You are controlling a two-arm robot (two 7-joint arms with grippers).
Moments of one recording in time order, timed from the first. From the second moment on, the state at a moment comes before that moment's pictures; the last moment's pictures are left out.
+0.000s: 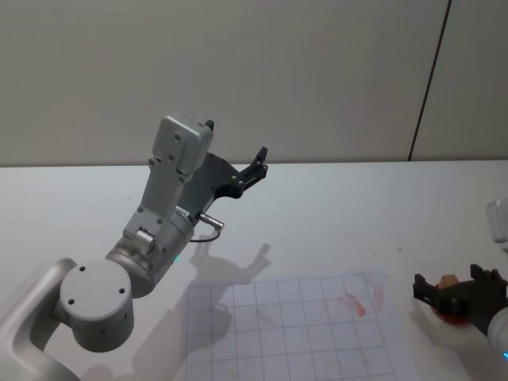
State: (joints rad) left arm -0.24 0.38 0.45 -1.63 -0.20 0.01 -0.01; right arm -0.14 0.32 -0.20 -1.89 0.31 0.62 -0.14
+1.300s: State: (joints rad) left arm -0.24 0.38 0.45 -1.63 -0.20 0.01 -0.01; right arm -0.16 0.29 -0.19 -1.88 0.26 0.65 -0.14
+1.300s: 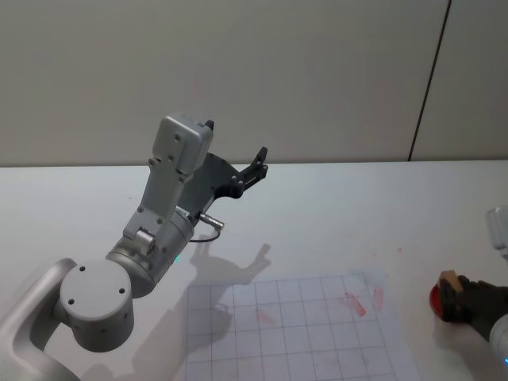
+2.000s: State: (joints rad) left arm -0.24 0.38 0.45 -1.63 -0.20 0.01 -0.01; right arm -0.16 0.28 -0.17 -1.90 0.23 0.67 -0.14
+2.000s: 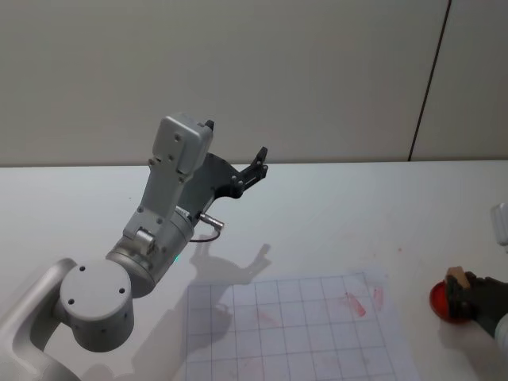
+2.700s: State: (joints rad) left arm -0.24 0.38 0.45 -1.63 -0.20 0.01 -0.01; right arm -0.16 0.27 -0.15 -1.88 0.23 0.71 -0.11
